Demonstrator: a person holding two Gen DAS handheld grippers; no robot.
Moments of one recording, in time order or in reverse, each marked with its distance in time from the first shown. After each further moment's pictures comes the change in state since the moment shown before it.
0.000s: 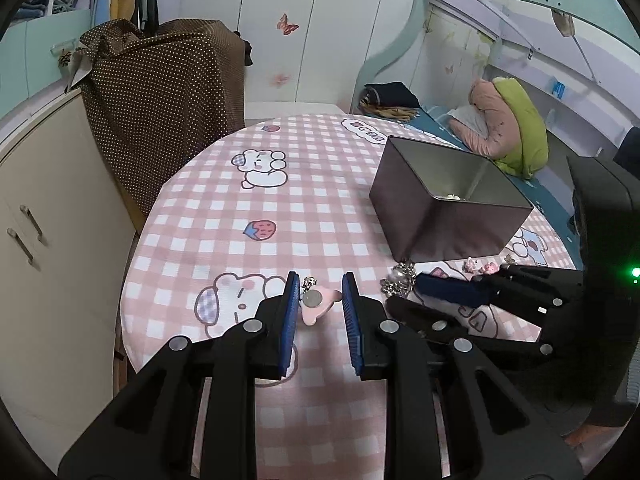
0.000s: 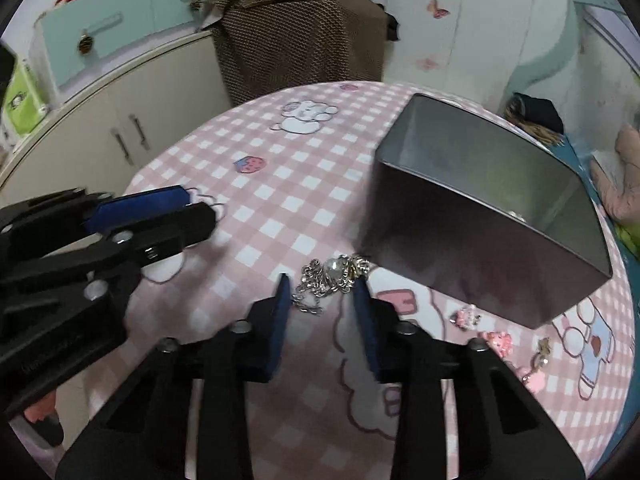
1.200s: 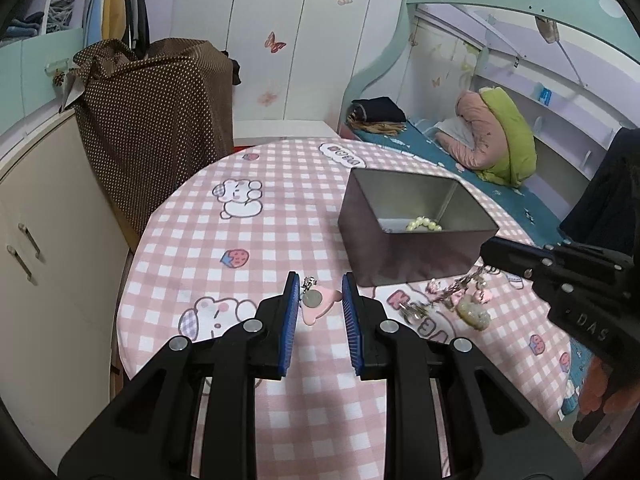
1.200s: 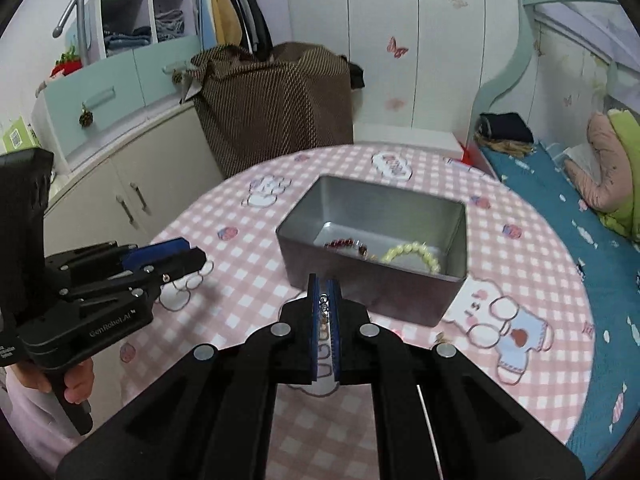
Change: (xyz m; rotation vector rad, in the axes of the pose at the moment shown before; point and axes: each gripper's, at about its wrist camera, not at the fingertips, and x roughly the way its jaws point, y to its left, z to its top) left arm -0.021 -0.025 0.016 0.025 -0.060 -0.024; right arm -0.097 -0.050 0.001 0.126 -0.205 -0.015
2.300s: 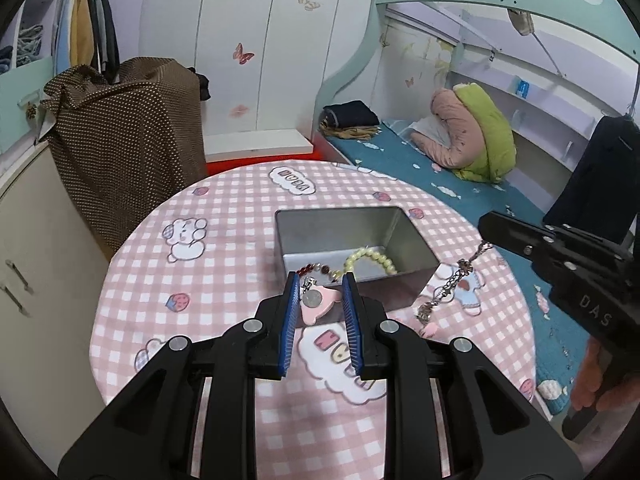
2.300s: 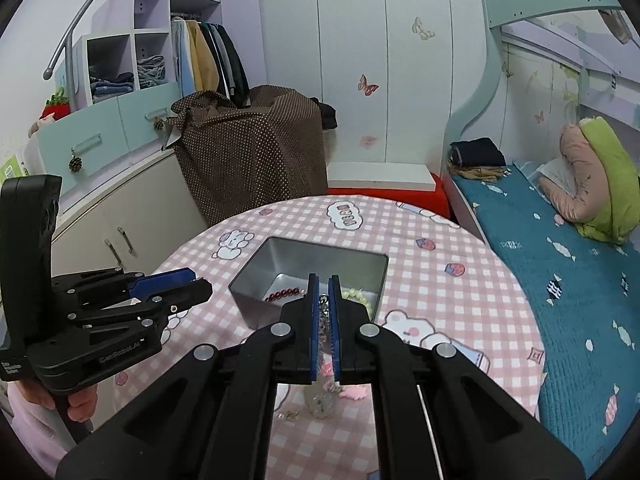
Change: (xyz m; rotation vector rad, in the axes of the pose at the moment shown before) left arm 0.004 -0.057 0.041 0.062 -0.005 -0.056; right arm -0.043 -0.046 0.021 0.036 -0.124 -0.045
